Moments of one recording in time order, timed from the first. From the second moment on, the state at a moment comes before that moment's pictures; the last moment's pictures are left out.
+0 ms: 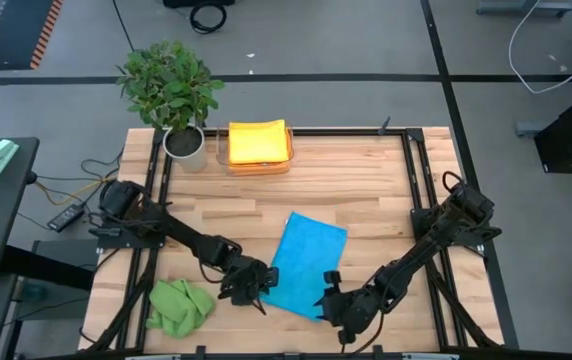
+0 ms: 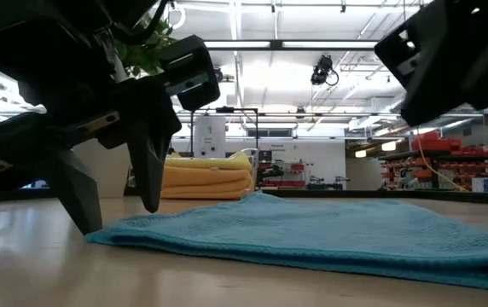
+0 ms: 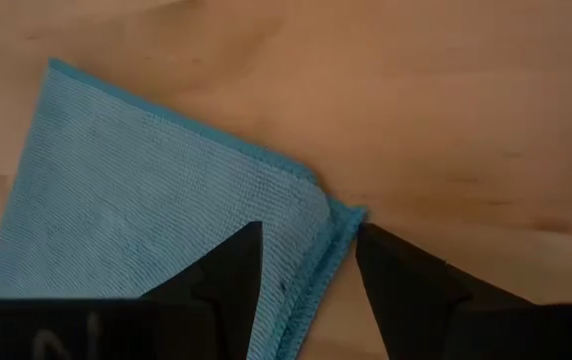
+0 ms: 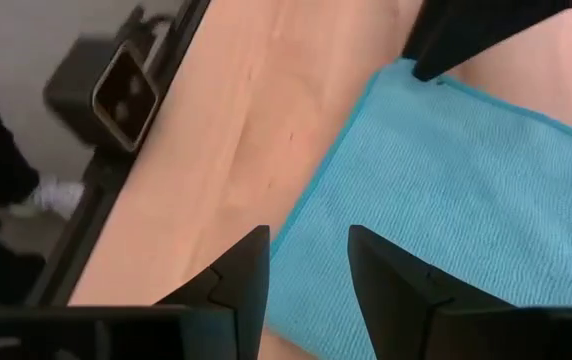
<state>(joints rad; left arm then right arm) -0.43 1.86 0.92 0.00 0.14 1.12 0.73 1.84 1.02 0.01 0.40 0.39</state>
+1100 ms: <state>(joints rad) -0.43 1.89 0.91 0.01 0.16 0.94 0.76 2.00 1.02 0.04 0.27 0.32</state>
